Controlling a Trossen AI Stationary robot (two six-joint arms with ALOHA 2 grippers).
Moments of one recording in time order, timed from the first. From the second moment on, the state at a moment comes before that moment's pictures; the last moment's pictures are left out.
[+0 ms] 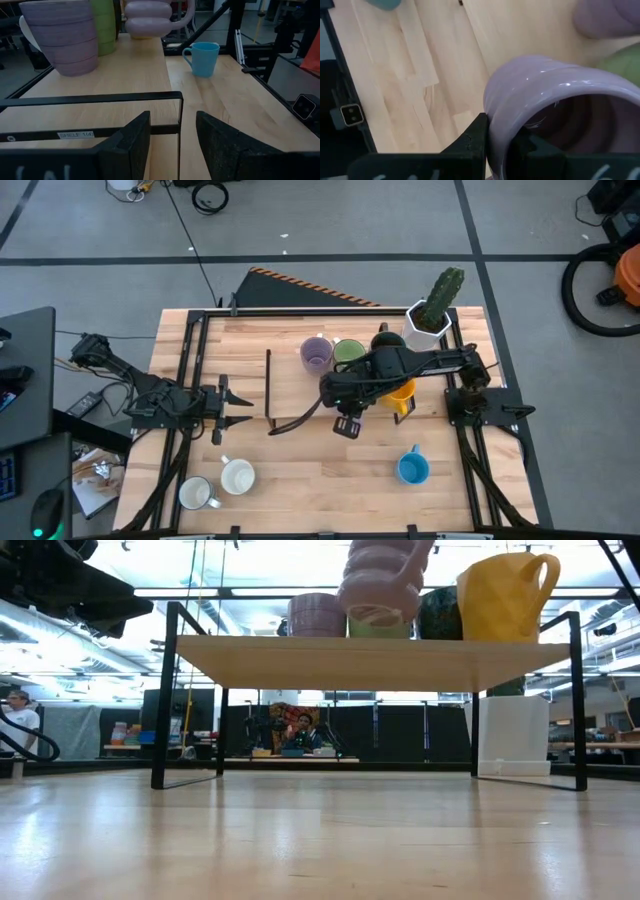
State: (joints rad) left arm -0.54 0.44 0.20 0.06 -0.54 -0.09; right arm 0.22 1.99 2.30 -1.57 0.09 0.52
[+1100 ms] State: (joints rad) left arm -0.54 0.44 0.20 0.06 -0.54 -0.09; right arm 0.19 1.89 2.09 -1.54 0.10 0.64
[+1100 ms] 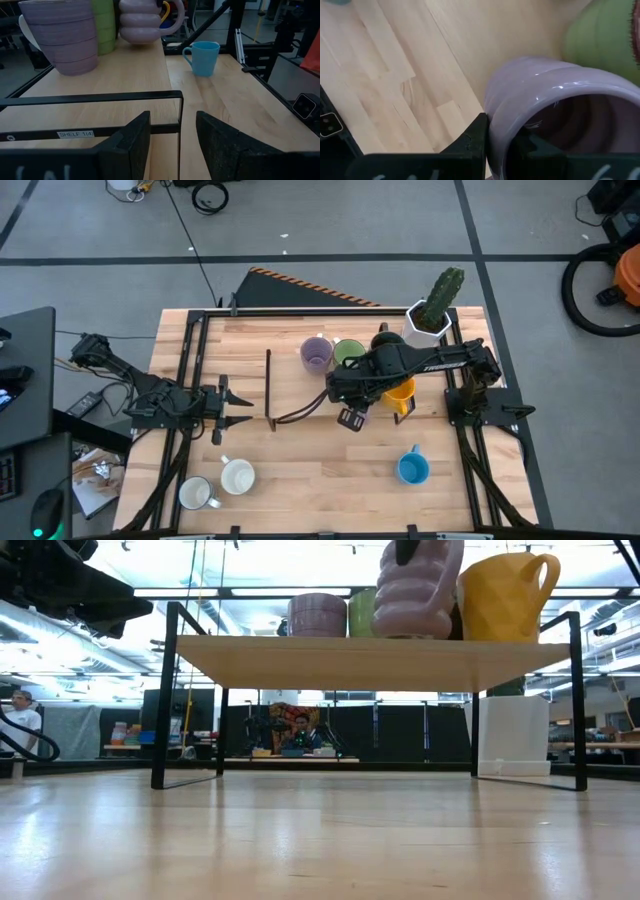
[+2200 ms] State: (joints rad) left arm -0.54 0.44 0.20 0.05 -0.54 -0.10; right arm 0.16 1.82 2.04 -1.47 0.11 0.66
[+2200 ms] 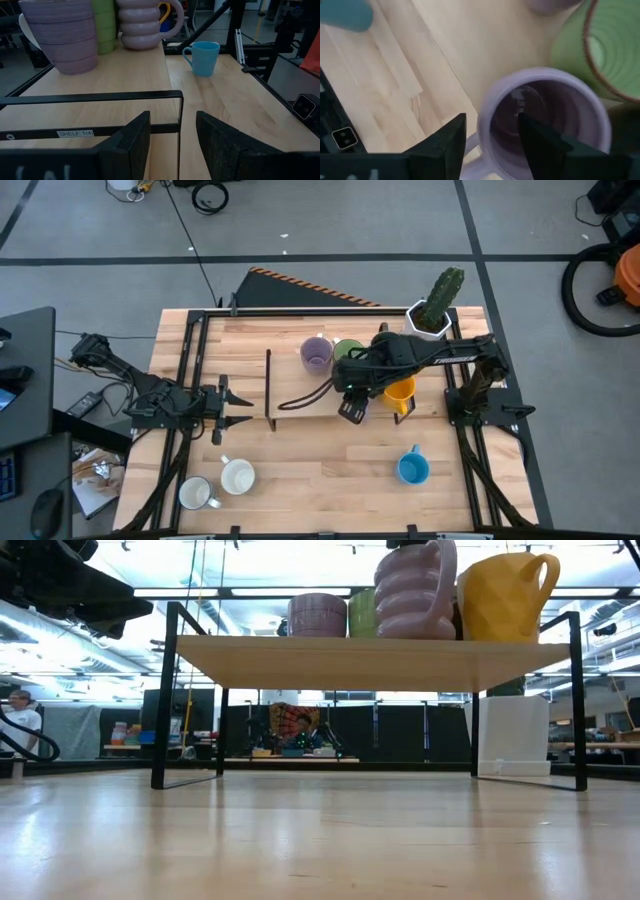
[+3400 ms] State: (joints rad) left arm -0.54 0.44 0.20 0.05 -0.54 -0.09; right arm 0.52 1.41 1.56 -0.98 0.68 0.52
